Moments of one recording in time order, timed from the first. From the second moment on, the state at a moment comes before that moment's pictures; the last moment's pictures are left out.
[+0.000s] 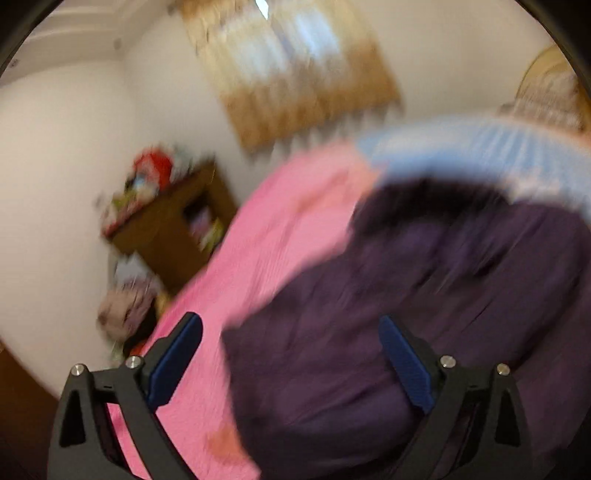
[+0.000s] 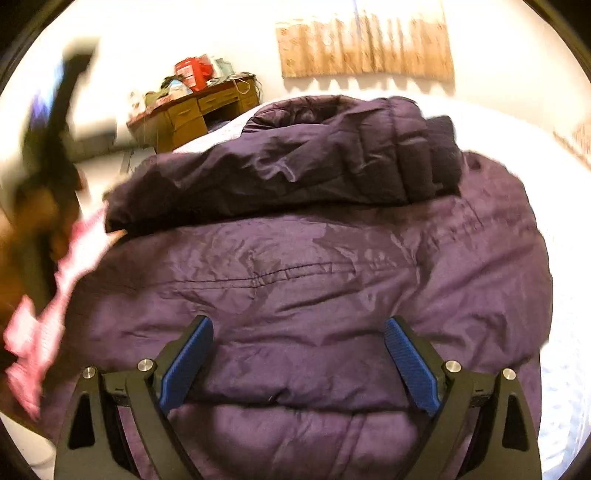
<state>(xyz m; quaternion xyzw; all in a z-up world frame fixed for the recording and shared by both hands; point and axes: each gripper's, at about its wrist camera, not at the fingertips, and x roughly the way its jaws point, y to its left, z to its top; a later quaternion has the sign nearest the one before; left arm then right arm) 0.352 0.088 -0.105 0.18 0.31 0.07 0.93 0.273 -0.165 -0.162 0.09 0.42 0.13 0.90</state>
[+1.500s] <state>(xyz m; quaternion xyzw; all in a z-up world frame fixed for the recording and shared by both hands) 0.370 0.128 -0.160 0.01 0.41 0.08 0.91 0.383 -0.188 -0.190 -0.04 0.44 0.05 0.89</state>
